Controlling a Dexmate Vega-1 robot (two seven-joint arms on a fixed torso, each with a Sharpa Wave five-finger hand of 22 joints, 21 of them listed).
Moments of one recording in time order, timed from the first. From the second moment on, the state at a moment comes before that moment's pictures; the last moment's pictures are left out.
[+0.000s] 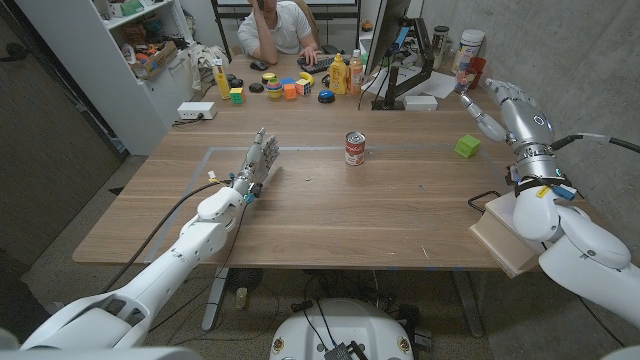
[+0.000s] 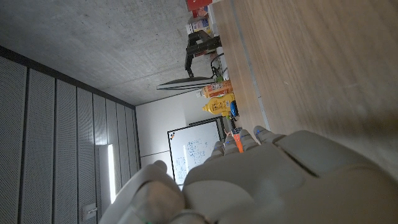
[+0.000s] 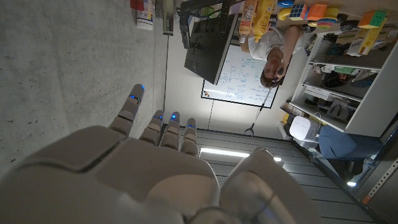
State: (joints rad) left arm 0.80 0.49 0.41 -1.19 -0.68 -0.27 -0.16; left_hand -0.02 0.06 0.05 0.20 0.50 -0.17 0.03 0.19 0.18 -0.17 0.00 0.18 0.18 -0.17 0.02 0.25 0.19 -0.17 -0.03 0.20 0.19; right arm -1.46 -0.92 -0.02 -2.31 -0.51 -0.60 -0.49; right_hand 0.09 -0.05 0.07 0.09 0.29 0.11 -0.08 0.21 0.18 0.11 -0.02 0.21 0.19 0.04 0.04 0.22 0.17 0.02 0.21 0.67 0.17
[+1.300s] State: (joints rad) left arm 0.71 0.43 0.43 -1.05 -0.66 -0.27 -0.20; left_hand -0.02 0.06 0.05 0.20 0.50 -0.17 0.03 0.19 0.18 -0.17 0.00 0.18 0.18 -0.17 0.02 0.25 0.19 -0.17 -0.03 0.20 0.19; right arm -1.56 -1.07 -0.14 -2.44 -0.68 -1.22 -0.25; right_hand 0.11 -0.10 0.02 0.06 0.30 0.09 -0.10 0.20 0.19 0.05 -0.04 0.20 0.19 0.05 0.08 0.19 0.17 0.10 0.22 0.63 0.17
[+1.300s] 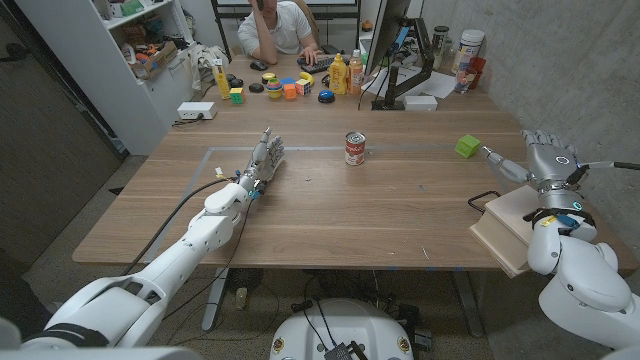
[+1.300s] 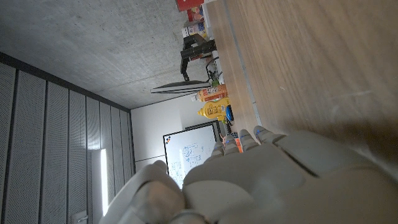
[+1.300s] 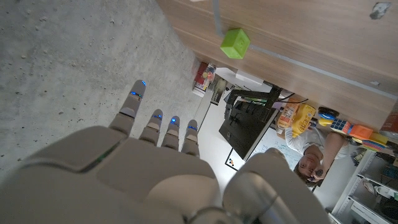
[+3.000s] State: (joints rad) left arm 0.69 0.42 0.44 -1.01 -0.66 -0.27 -0.21; left_hand -0.02 0.06 0.05 0.21 0.51 -0.17 0.03 0.19 0.18 -0.17 0.00 0.18 0.18 -0.17 0.02 0.25 0.19 -0.17 -0.03 0.20 0.19; right arm -1.59 -1.11 -0.17 -2.47 -0.38 -1.39 -0.41; right_hand 0.16 -0.09 0.02 0.05 0.32 0.07 -0.11 0.20 0.19 0.04 -0.04 0.20 0.19 0.04 0.08 0.19 0.17 0.10 0.21 0.58 0.17
